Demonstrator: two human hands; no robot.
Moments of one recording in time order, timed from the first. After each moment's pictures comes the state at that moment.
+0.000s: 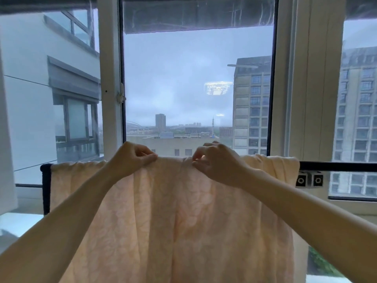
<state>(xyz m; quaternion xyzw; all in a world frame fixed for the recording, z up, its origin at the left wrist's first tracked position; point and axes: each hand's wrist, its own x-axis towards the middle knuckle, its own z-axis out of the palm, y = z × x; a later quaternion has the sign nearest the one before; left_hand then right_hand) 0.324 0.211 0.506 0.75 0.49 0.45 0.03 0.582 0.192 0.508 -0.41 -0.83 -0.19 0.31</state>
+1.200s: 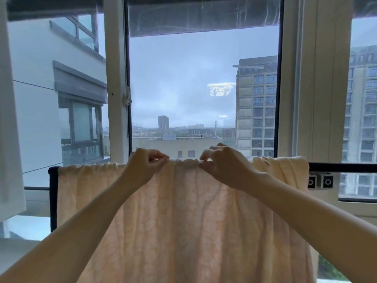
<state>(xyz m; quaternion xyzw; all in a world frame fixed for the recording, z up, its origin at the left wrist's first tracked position) 0.334 0.214 0.491 0.73 0.46 0.51 -0.03 0.576 0.200 0.504 -0.41 -0.82 -0.22 0.33</state>
